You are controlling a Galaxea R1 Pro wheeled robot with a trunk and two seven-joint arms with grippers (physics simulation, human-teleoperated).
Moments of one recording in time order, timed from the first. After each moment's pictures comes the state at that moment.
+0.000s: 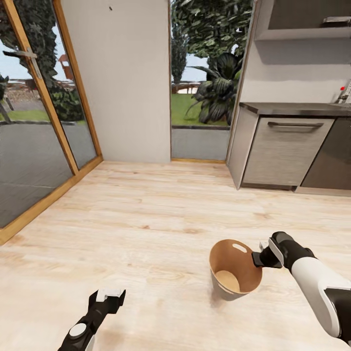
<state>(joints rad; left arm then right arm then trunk) -0.23 0.05 0.00 -0.88 -0.01 0.00 -0.05 -0.97 -0.24 -0.02 -0.30 0.04 0.89 0.20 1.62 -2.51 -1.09</state>
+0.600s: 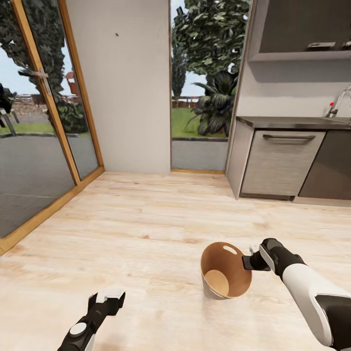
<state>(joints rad) -0.24 0.05 0.00 -0.88 0.00 0.06 -0.05 -0.93 -0.18 -0.01 -0.29 0.04 0.78 0.21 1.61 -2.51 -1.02</state>
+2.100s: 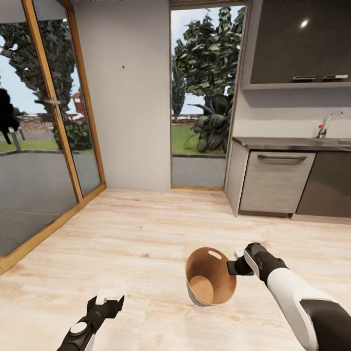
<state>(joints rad) -0.24 0.05 0.00 -0.88 0.00 0.12 -0.04 -0.90 -0.08 -0.01 -0.29 0.06 0.77 0.21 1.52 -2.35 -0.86</state>
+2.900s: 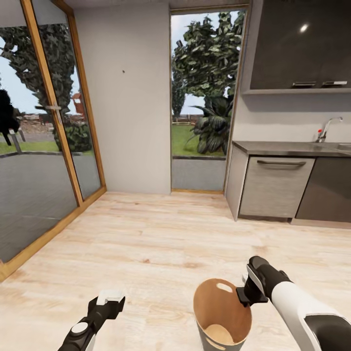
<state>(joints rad) -0.24 0.05 0.00 -0.88 -0.01 0.13 -0.04 -0.82 -0.10 0.06 -0.29 0.10 1.02 0.20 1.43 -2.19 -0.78</state>
